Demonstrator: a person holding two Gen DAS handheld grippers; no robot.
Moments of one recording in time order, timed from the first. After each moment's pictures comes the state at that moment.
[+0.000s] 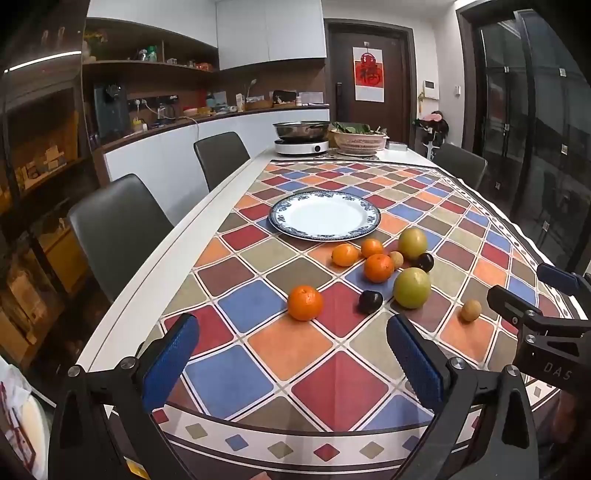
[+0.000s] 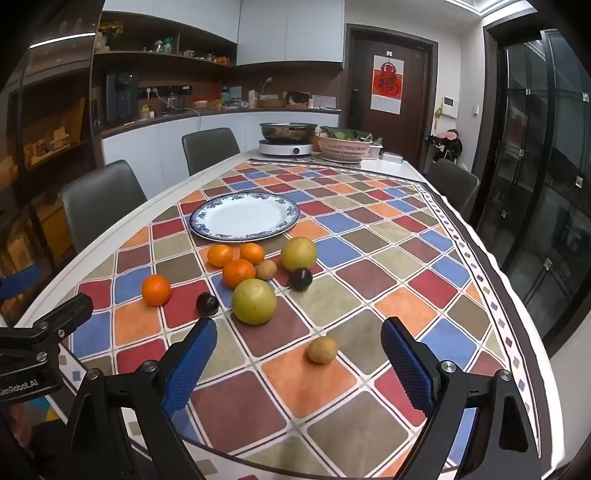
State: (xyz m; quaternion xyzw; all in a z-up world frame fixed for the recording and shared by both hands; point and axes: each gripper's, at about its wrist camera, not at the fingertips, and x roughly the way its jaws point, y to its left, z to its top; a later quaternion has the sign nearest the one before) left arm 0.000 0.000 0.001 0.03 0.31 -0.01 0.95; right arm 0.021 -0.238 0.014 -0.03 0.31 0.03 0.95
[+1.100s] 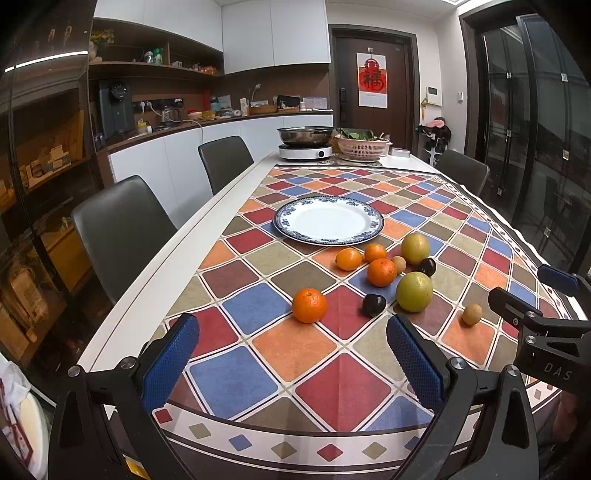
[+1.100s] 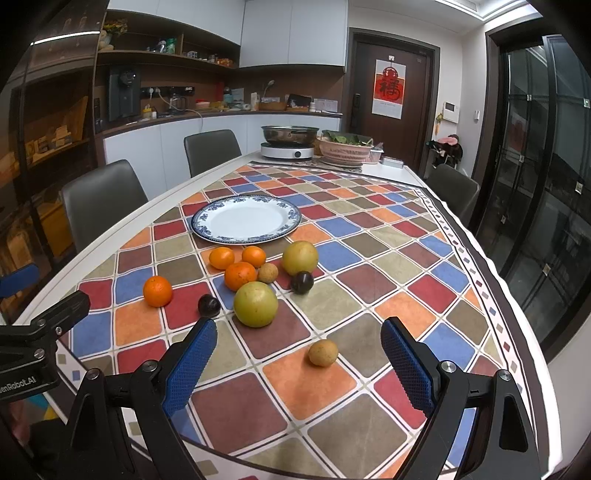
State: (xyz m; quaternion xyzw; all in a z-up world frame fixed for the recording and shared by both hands) left arm -0.004 0.005 0.002 0.03 0.30 0.00 0.95; right arm 0.020 -0.235 0.015 -0.04 0.31 0.03 0.95
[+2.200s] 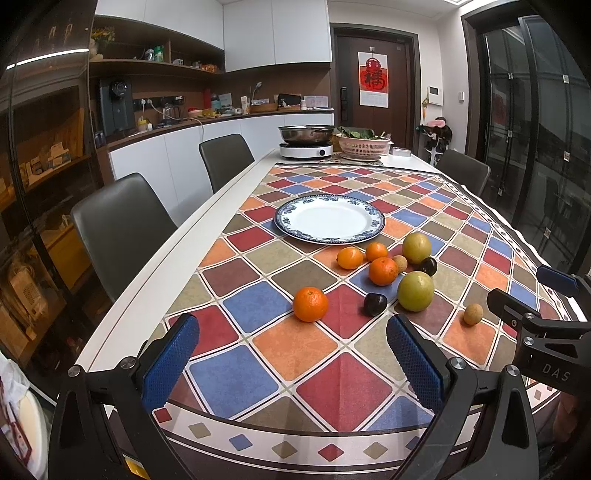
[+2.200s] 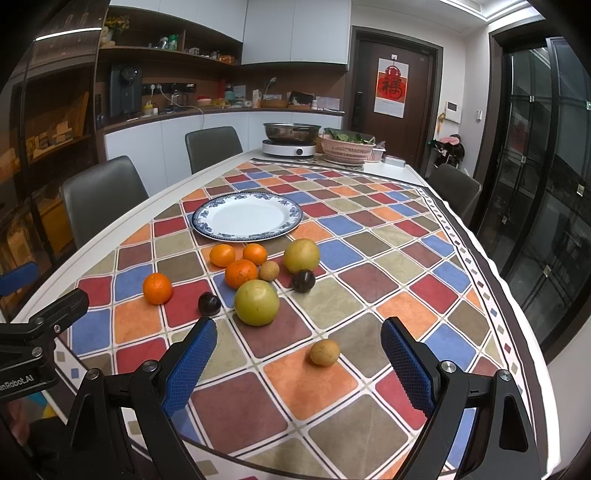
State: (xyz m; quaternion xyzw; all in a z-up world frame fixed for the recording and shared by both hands) left arm -0.004 0.005 0.001 0.03 0.30 0.00 0.95; right arm 0.021 -0.234 0.014 -0.04 0.31 0.03 0.95
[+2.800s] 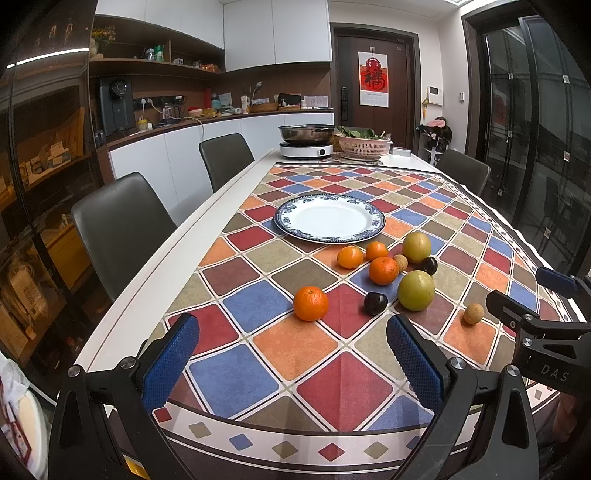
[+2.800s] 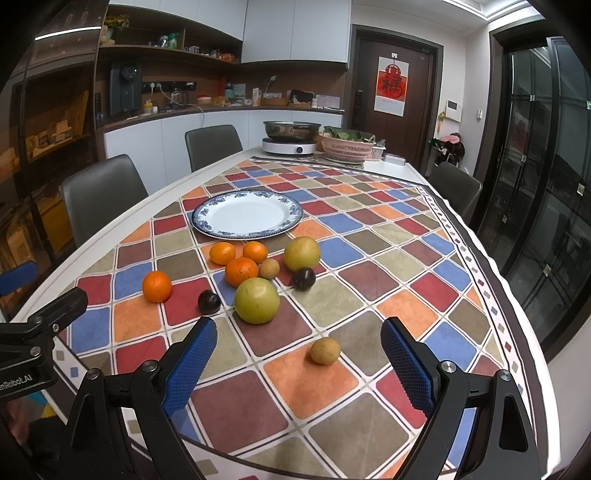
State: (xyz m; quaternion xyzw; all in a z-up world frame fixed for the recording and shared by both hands) left arm -0.004 0.006 0.001 0.02 0.30 0.00 0.95; right arm 0.020 -0.235 0.016 -0.04 0.31 0.03 0.95
